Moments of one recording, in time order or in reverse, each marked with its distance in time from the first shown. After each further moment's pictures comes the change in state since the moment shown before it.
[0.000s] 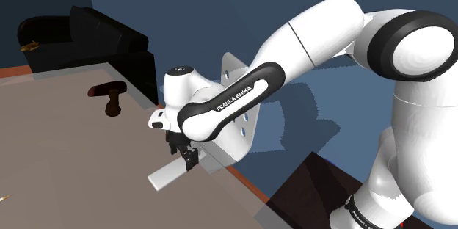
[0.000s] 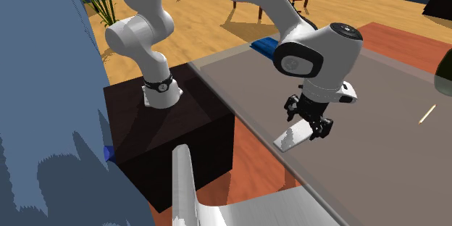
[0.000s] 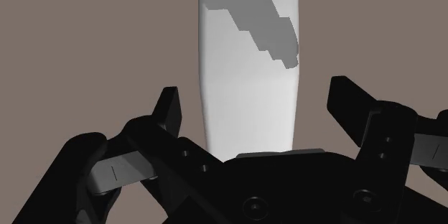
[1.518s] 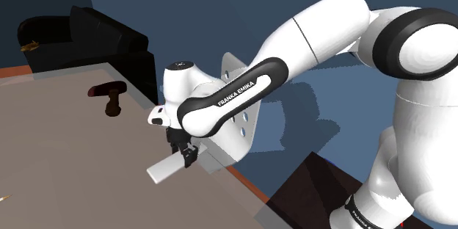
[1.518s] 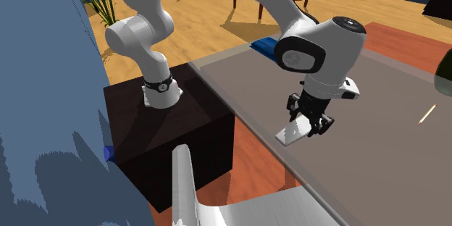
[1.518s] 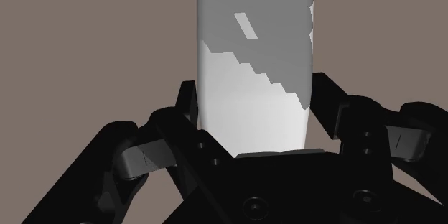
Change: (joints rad) arm -0.003 -0.023 0.003 0.005 0.004 -0.027 -0.005
